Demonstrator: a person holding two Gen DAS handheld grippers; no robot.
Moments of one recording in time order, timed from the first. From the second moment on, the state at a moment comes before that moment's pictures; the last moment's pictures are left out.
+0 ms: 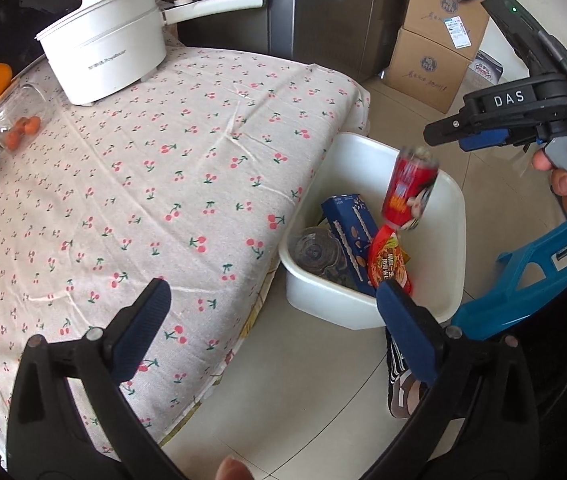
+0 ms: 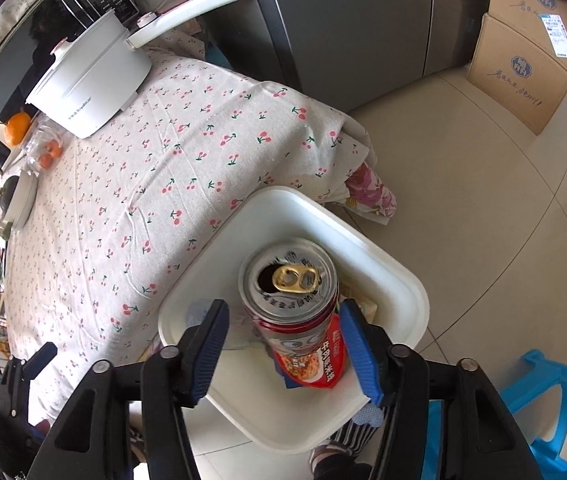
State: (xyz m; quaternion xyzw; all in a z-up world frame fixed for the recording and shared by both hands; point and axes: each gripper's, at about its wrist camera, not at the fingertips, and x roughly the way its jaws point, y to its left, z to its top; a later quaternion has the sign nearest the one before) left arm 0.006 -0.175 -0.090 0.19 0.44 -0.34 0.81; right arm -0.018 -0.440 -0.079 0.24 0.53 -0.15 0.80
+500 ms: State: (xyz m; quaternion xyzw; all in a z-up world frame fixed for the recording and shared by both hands) left arm 0.006 -0.120 -0.067 0.14 0.45 -0.22 0.86; right arm -0.017 -0.374 -0.045 0.12 0.49 -0.15 0.85
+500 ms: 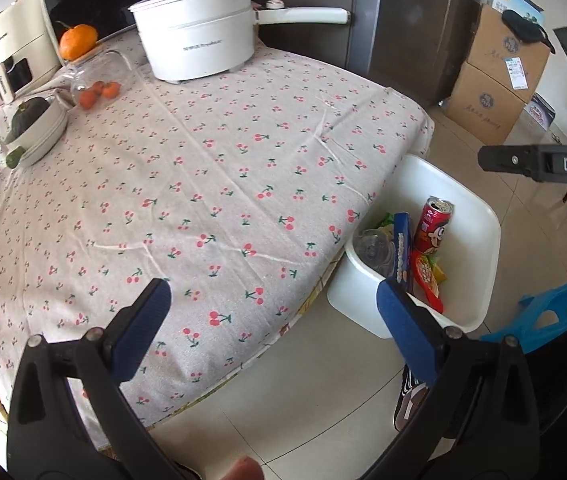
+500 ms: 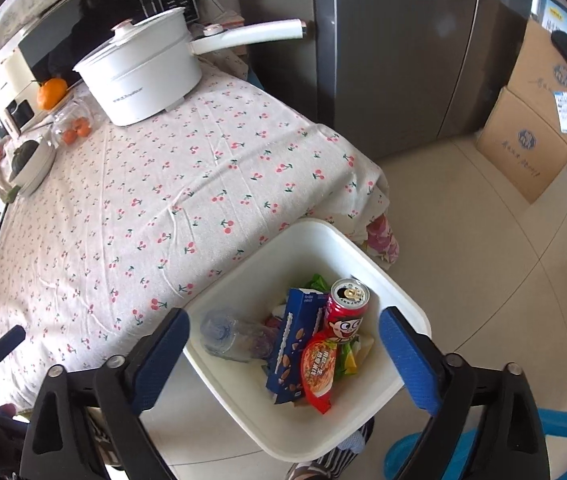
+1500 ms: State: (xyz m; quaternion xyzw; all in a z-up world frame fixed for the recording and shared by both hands) left arm -0.059 -0.032 -0.032 0.05 0.36 -0.10 0.92; right arm -0.071 -0.246 -0.018 0.03 0.40 -0.09 0.91
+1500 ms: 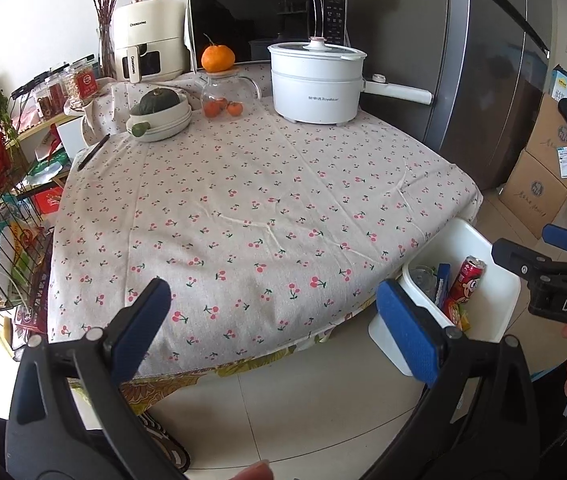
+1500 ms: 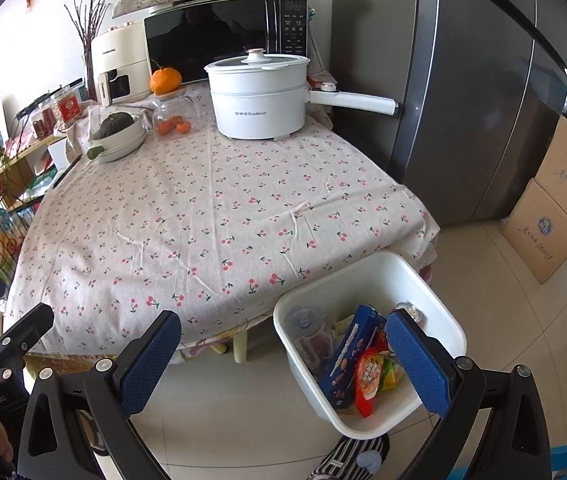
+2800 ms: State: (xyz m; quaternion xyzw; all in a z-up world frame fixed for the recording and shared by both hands) left arm -0.064 -0.041 -0.025 0.05 0.35 -0.11 0.93; right arm -0.078 -0.253 -0.007 0.02 0.36 -0.11 0.93
